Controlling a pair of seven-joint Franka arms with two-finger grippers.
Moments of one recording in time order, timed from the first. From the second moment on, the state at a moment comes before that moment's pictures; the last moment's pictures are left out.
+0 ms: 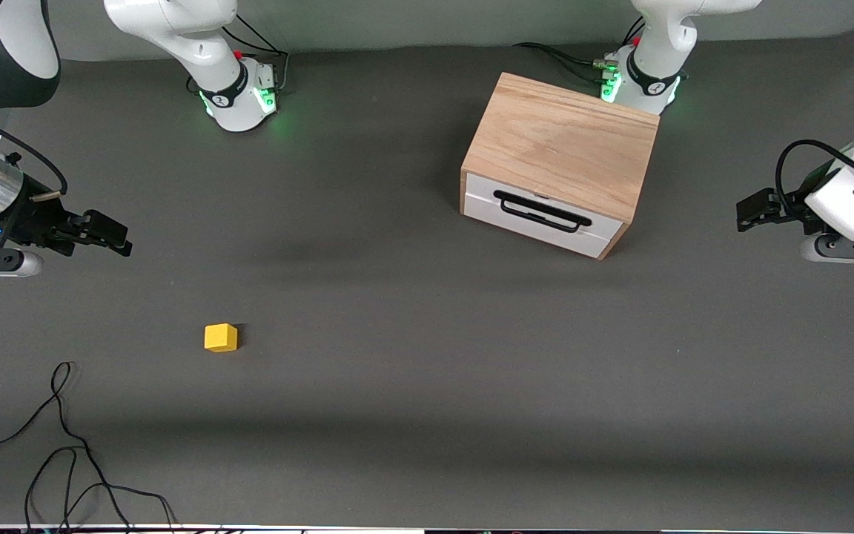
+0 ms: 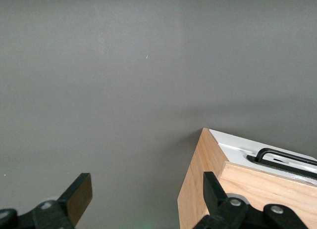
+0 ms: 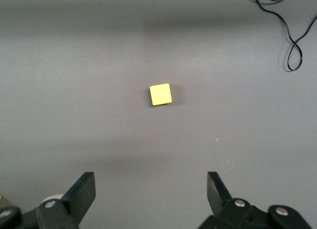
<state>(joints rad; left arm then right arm) -0.05 0.04 0.00 -1.65 0.02 1.61 0.02 0.07 0.03 -0.02 -1.67 0.02 1.72 0.10</state>
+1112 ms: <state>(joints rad) -0.05 0.04 -0.01 -1.66 0.01 1.60 -0.02 0.07 0.09 -0.03 -1.67 0.02 1.75 0.07</state>
